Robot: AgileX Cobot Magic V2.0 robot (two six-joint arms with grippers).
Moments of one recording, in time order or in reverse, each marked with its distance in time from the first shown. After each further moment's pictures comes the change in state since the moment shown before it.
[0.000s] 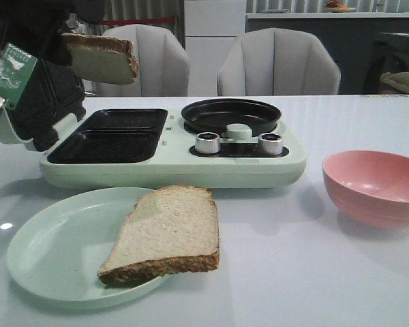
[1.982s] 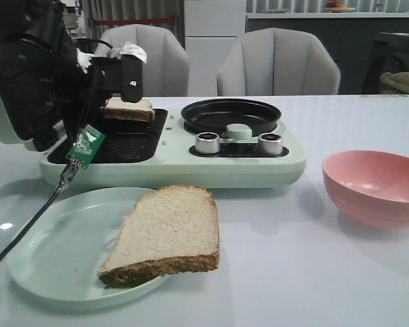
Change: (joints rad) left arm 0.064 0.416 -0.272 -0.033 -0.068 0.000; right arm 0.000 0.000 0.000 0.000 0.000 0.000
